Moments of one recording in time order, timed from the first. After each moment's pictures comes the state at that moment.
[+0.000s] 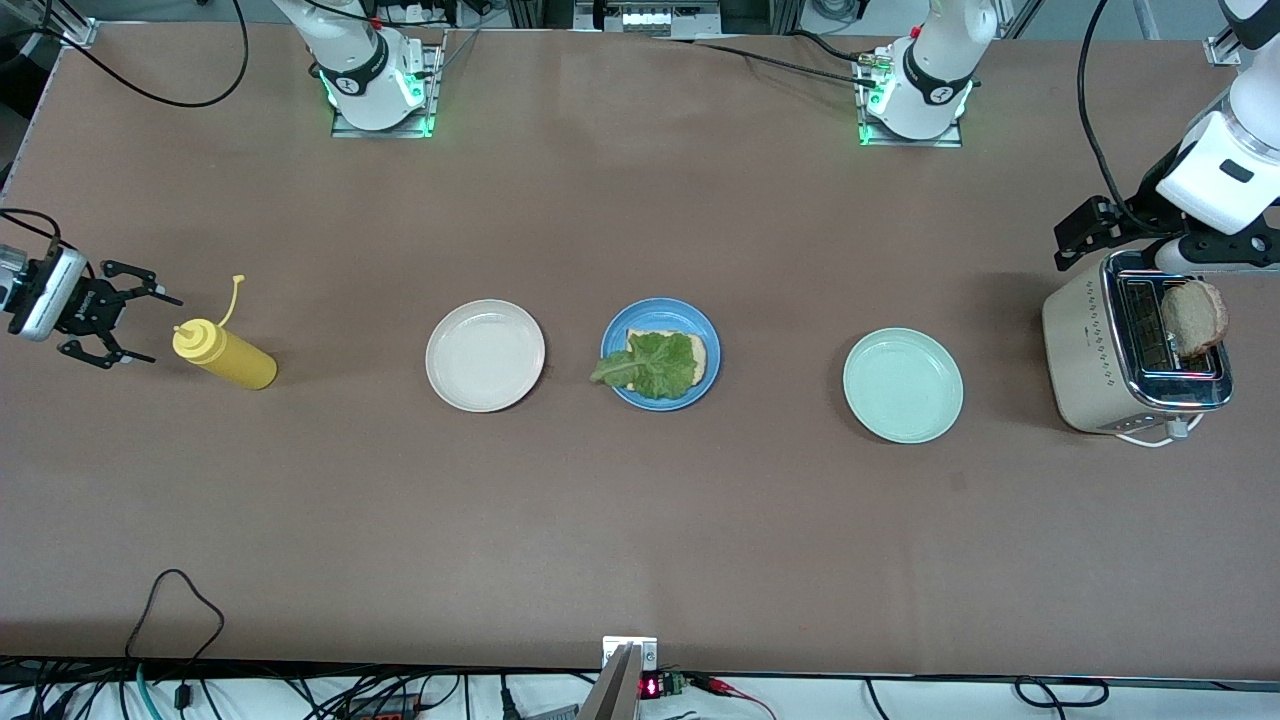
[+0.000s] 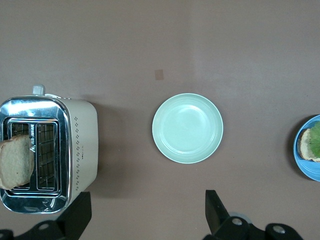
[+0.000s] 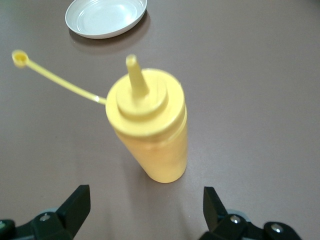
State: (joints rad) left arm 0.10 -0.08 -0.14 -1.78 0.01 1.75 -0.07; right arm -0.57 0.44 -0.01 -1.90 0.64 1.97 -2.20
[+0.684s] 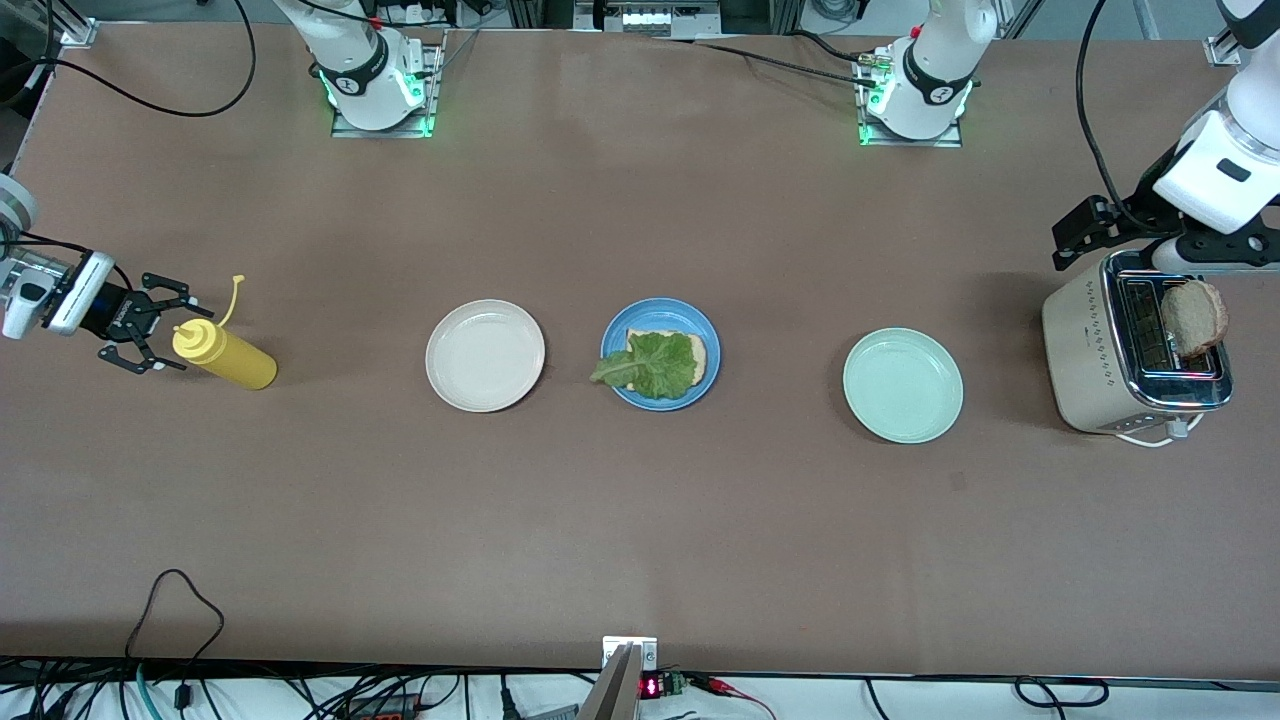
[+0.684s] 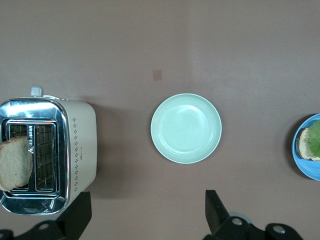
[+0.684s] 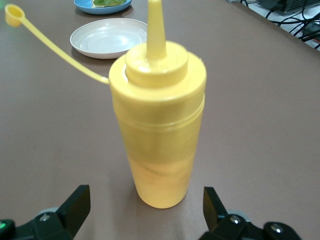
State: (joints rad) left arm 0.10 -0.08 -0.15 -1.78 0.01 1.75 -0.07; right arm -0.62 0.56 -0.01 -1.90 0.84 1.91 -2.47
